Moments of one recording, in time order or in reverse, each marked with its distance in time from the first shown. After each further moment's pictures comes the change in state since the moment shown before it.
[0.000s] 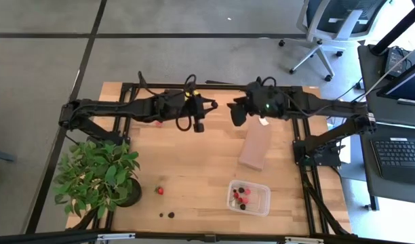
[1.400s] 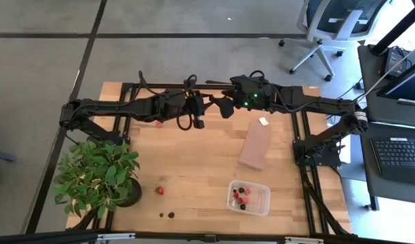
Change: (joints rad) left arm 0.009 0.006 0.002 -0.002 -0.117 0.145; right arm -0.109 0.108 0.000 0.238 -0.146 -0.043
